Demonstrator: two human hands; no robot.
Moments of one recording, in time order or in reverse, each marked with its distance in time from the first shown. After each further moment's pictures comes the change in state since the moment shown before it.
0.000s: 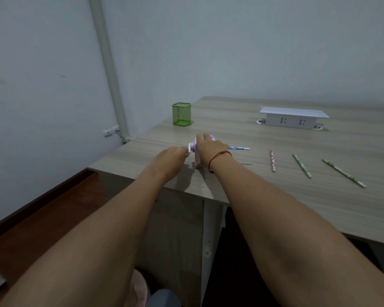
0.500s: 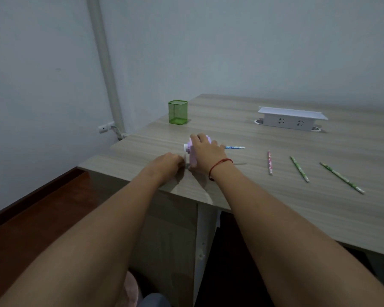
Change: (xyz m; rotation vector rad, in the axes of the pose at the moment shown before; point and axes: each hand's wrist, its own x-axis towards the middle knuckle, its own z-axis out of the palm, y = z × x) left_hand 0.015 -0.006 0.020 -0.102 -0.246 -0.115; right_hand 0.003 0.006 0.016 0.074 0.076 -0.046
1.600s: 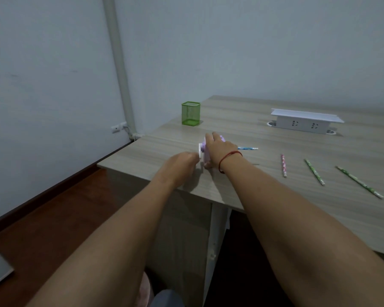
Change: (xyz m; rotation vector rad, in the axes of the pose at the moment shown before) left_hand -0.020 0.000 -0.003 0.080 0.228 0.159; right_hand 0.013 -0.005 -0.010 -0.045 -0.097 0.038
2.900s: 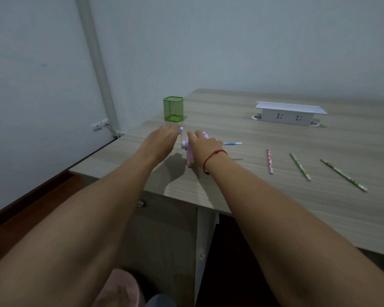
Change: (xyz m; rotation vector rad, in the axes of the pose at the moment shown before) left_hand 0.062 -0.025 -0.010 0.158 0.114 0.051; right_hand 0.001 0.004 -0.003 -0.016 -0.005 -0.025
